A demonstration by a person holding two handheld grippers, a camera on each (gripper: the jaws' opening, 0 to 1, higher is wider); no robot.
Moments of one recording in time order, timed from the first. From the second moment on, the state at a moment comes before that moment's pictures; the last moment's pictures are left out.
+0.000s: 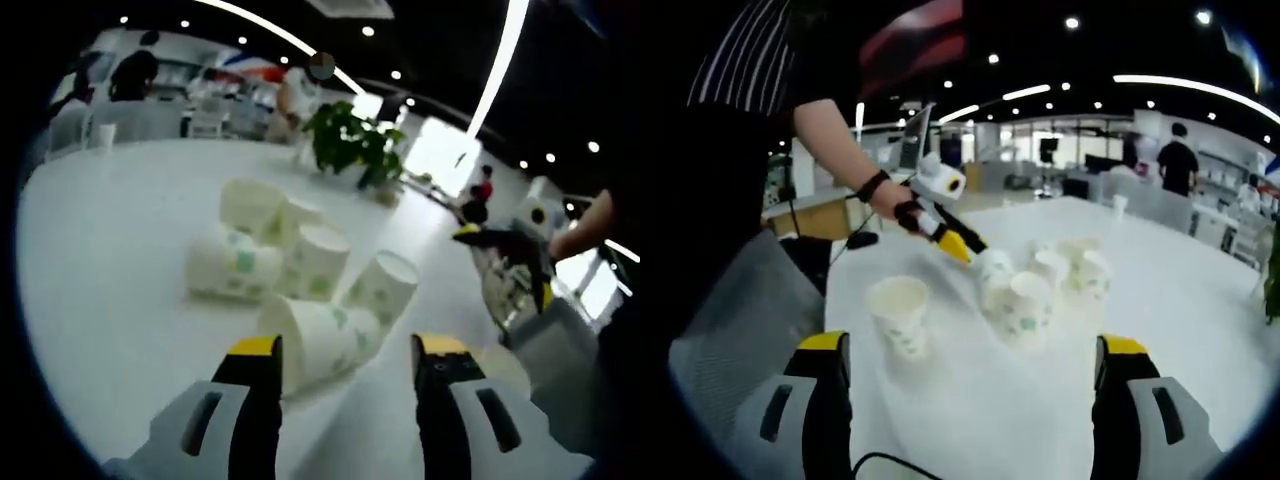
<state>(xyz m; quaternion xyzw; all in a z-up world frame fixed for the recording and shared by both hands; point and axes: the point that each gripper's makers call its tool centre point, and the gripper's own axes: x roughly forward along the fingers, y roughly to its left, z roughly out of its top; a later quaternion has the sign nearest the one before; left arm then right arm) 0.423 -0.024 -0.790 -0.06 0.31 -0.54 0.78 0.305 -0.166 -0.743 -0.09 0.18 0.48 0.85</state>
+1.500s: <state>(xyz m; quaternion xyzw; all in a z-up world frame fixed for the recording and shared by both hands) 0.418 -0.020 -0.784 -0.07 0.31 -0.54 0.78 0.301 -0.168 -0.747 -0.09 0.19 0.47 0.86</state>
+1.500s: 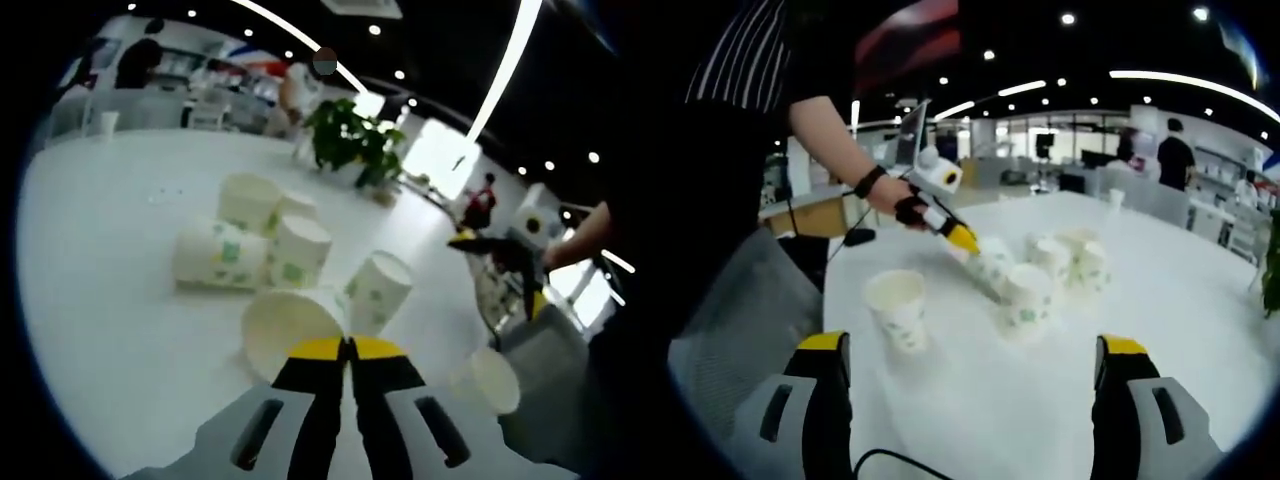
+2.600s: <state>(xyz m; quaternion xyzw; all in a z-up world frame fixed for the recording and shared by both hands) 0.394 -0.006 -0.745 -0.02 0.32 -0.55 0.77 0.299 -0.167 -0.742 -0.10 0.17 0.47 0.86</state>
